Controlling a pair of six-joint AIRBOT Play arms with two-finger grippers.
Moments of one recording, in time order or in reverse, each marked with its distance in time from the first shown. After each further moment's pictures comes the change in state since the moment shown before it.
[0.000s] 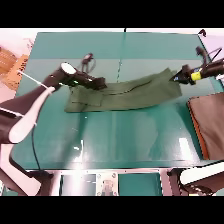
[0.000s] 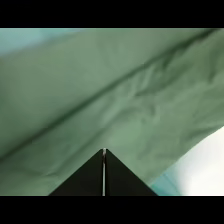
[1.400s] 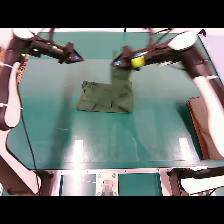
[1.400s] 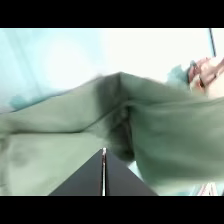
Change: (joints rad) left arm 0.388 -0.108 0.589 -0.035 -0.588 -0.154; right arm 0.695 0.071 -0.012 0.178 -0.491 0.211
